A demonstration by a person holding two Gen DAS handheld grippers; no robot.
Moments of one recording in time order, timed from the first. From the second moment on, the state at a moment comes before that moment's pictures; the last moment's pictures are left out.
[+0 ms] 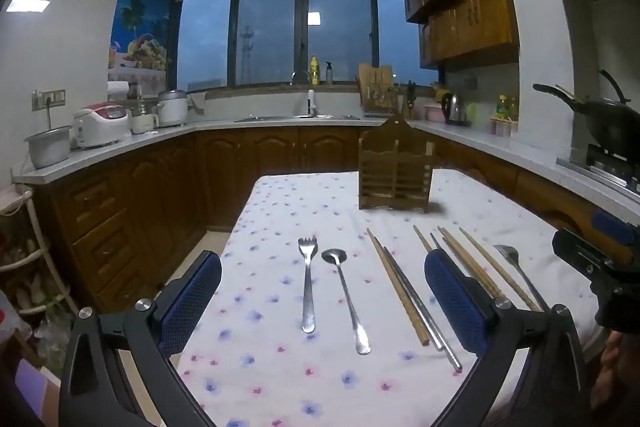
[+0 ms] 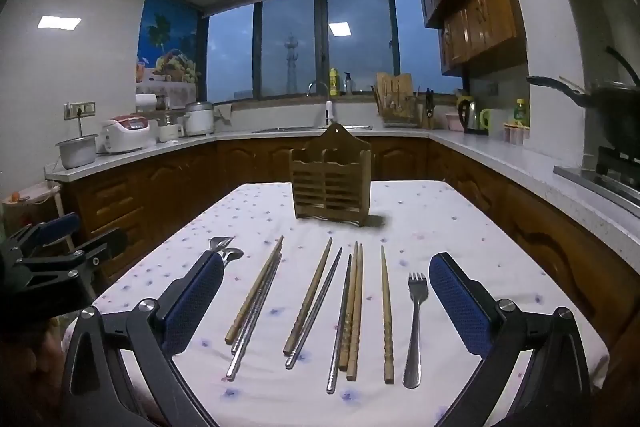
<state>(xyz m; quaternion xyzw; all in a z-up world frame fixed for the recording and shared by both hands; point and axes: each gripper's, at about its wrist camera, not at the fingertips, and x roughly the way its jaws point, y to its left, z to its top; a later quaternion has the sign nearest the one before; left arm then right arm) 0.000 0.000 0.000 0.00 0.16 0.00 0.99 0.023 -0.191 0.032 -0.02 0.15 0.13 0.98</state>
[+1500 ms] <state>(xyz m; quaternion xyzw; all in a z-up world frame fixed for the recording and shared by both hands) 0.004 0.004 0.002 -0.01 0.16 0.00 0.99 0.026 -0.185 0.038 -0.01 0.16 0.15 0.97</state>
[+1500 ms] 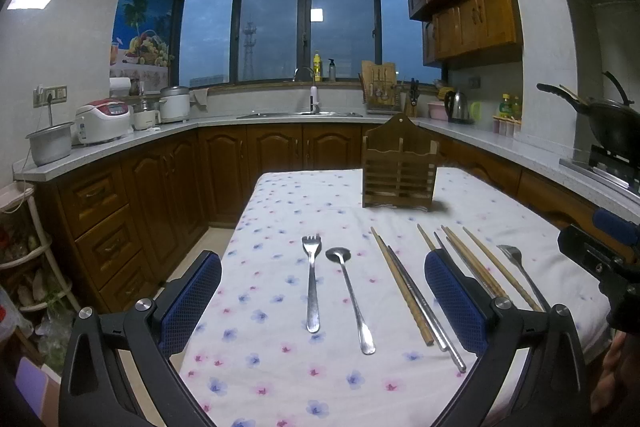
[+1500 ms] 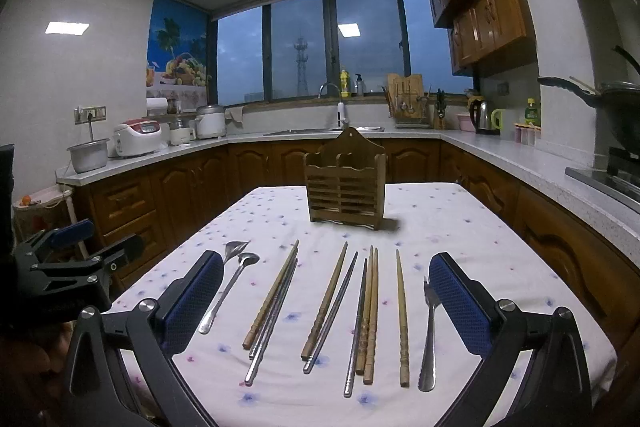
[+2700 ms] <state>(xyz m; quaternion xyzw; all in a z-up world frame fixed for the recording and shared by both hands) 0.072 0.012 0.014 -0.05 0.26 -0.03 0.97 0.062 -0.207 0.043 0.04 0.21 0.15 0.97</state>
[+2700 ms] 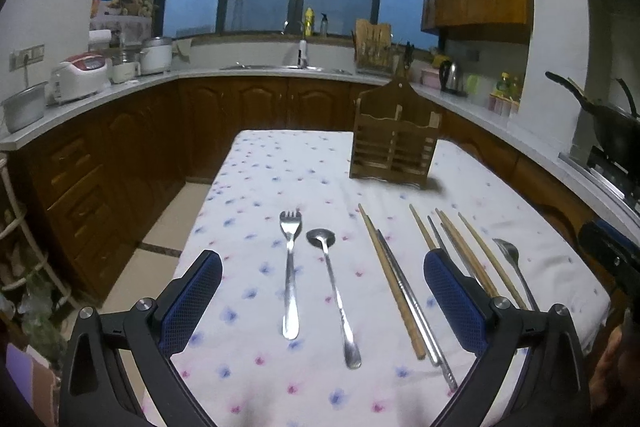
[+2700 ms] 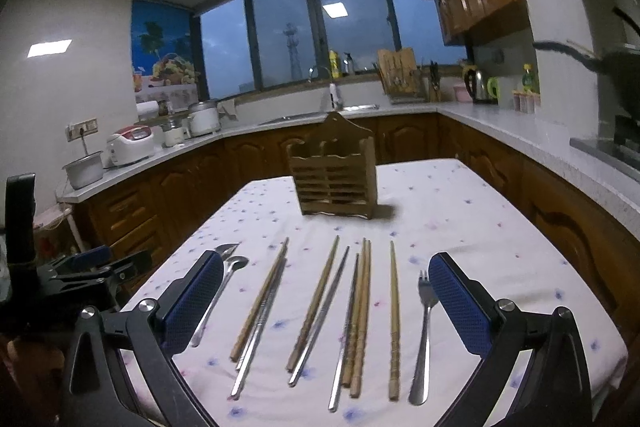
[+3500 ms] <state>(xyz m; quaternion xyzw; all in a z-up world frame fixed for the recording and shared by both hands) 0.261 -0.004 0.019 -0.03 0.43 -0.08 0.90 0.228 -0.239 -0.013 0.07 0.41 0.14 0.90</state>
